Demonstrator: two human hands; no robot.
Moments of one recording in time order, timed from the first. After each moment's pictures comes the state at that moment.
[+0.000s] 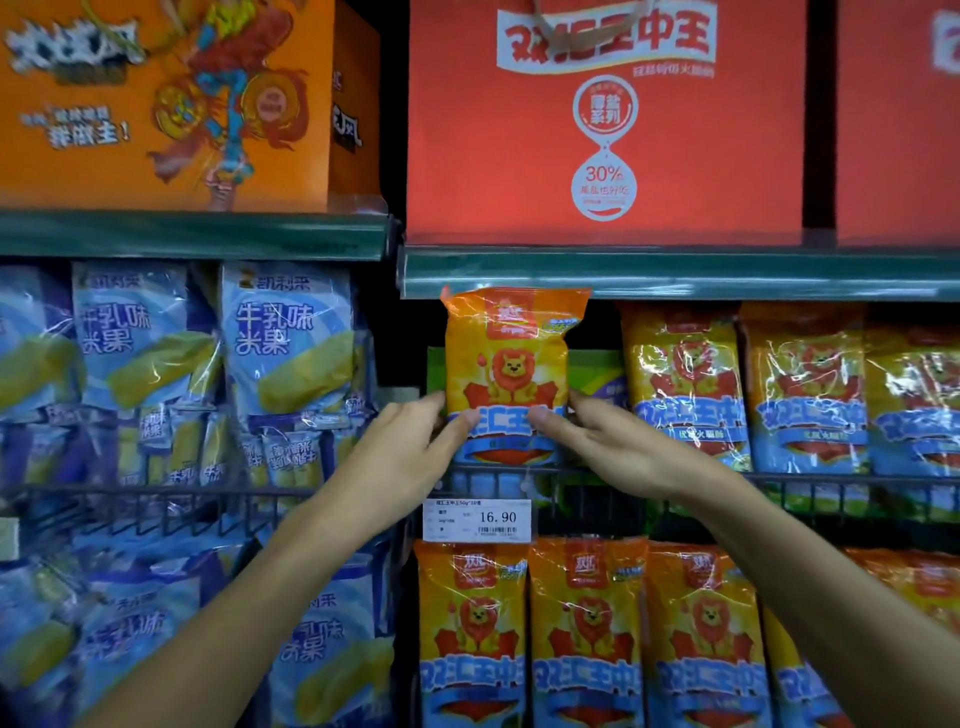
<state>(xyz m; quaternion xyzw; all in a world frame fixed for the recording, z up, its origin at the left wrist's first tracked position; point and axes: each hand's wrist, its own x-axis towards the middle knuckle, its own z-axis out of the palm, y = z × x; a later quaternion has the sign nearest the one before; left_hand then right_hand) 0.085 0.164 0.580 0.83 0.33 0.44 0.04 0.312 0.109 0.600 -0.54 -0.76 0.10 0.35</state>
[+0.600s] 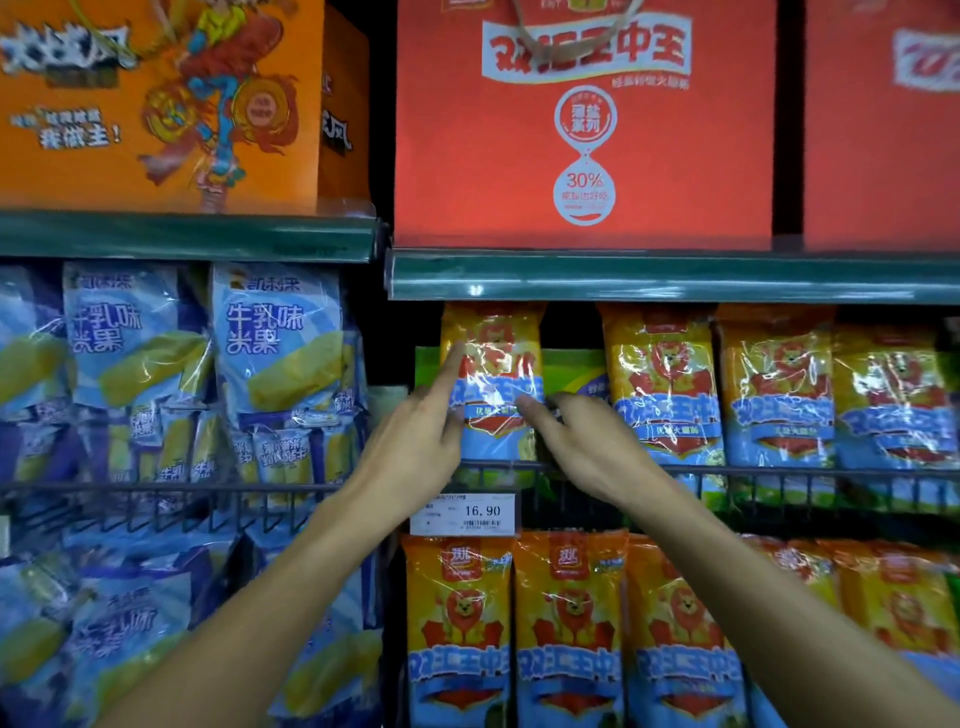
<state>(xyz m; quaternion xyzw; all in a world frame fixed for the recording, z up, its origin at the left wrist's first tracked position) 0.109 0.162 0.578 0.81 0.37 0.45 0.01 0.297 0.113 0.590 -0.64 -0.67 -0.08 0.38</state>
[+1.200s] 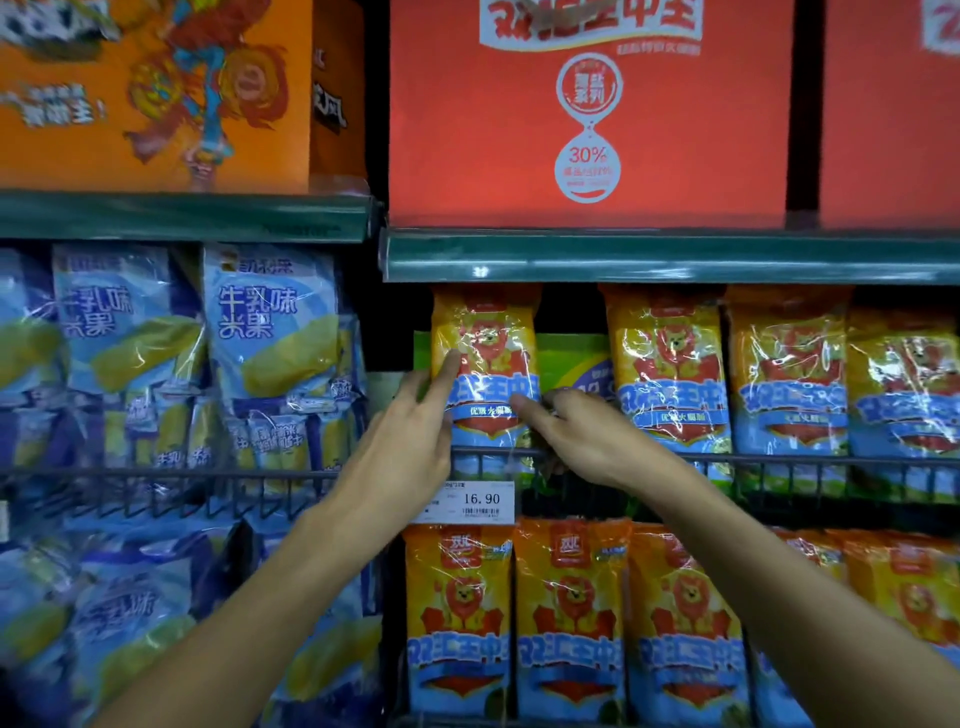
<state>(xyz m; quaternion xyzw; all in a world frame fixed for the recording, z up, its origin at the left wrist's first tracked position) 0.103 0.162 0.561 0.81 0.39 0.44 -0.07 0.300 0.118 0.589 -0.62 -0.69 0.00 0.37</state>
